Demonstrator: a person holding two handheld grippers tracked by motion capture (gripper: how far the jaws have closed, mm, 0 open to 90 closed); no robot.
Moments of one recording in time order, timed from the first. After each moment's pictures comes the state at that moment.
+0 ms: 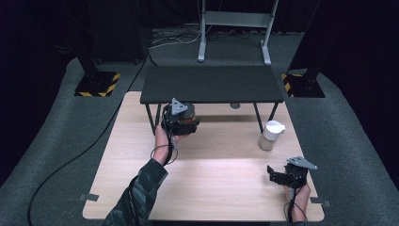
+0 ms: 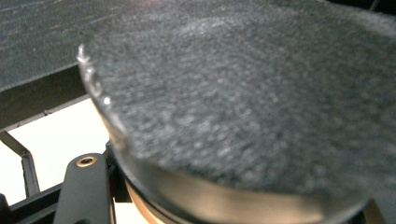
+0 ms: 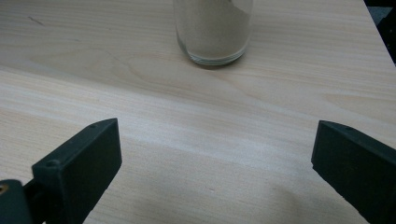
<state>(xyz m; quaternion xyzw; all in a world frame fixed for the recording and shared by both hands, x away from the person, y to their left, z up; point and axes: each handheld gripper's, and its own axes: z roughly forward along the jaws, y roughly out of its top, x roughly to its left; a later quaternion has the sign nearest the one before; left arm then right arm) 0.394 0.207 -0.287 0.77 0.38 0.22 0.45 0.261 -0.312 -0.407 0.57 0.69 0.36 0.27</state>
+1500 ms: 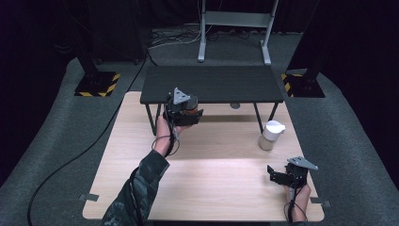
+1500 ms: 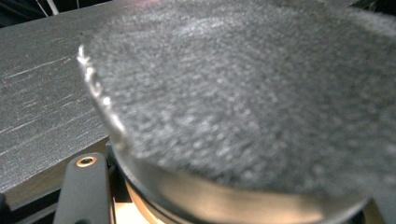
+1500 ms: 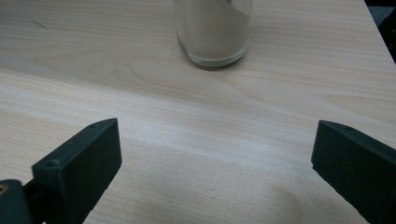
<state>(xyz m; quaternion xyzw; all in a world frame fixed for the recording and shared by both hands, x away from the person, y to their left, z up) 0.405 0.202 -0.261 0.77 0.37 0.23 0.46 0.260 -0.314 -0.408 0.57 0.69 0.36 0.27</state>
